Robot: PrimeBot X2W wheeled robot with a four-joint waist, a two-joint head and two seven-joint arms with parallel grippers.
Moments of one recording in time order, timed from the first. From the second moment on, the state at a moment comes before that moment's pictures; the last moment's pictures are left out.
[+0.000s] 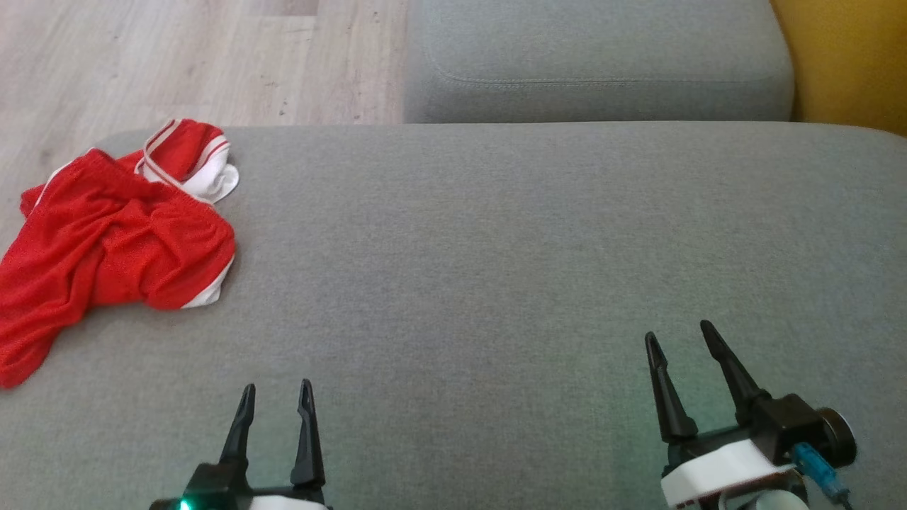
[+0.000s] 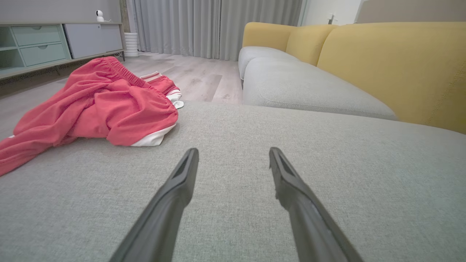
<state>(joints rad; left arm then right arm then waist) 0.11 0.06 -0.21 0.21 -0.22 0.09 -0.22 0.07 -0.04 0.10 0.19 0.02 0.13 -0.25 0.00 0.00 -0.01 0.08</state>
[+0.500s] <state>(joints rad) 0.11 0.08 -0.22 0.19 -0.24 0.10 -0.22 0.08 -0.04 0.08 0.20 0.03 0.13 -0.25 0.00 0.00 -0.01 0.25</state>
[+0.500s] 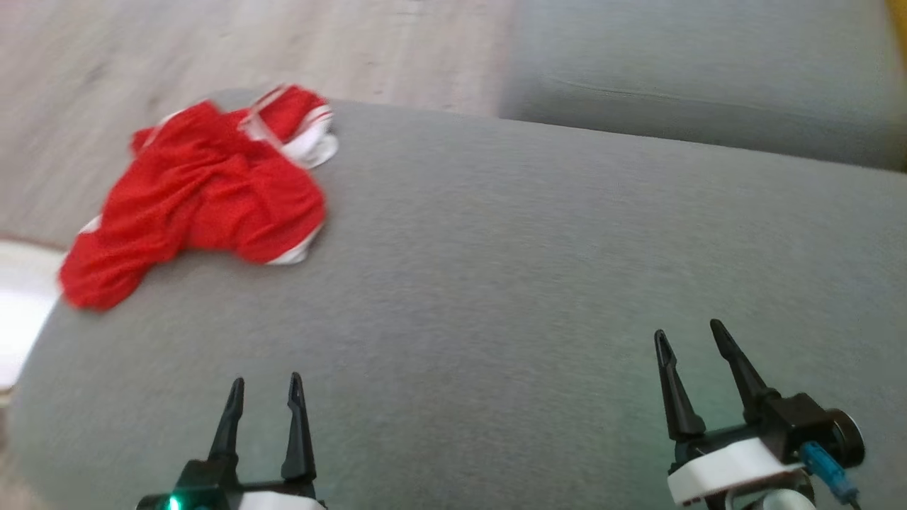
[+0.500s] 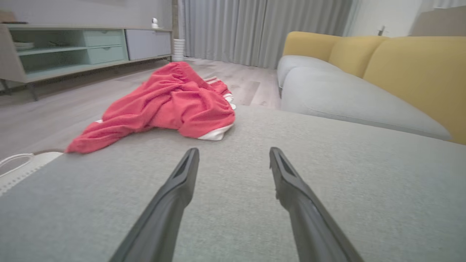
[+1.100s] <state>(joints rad) 0.13 0.10 -0.17 0.13 -0.26 0.14 -0.22 0.05 -0.04 0.12 0.21 0.03 0.13 -0.25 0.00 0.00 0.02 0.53</state>
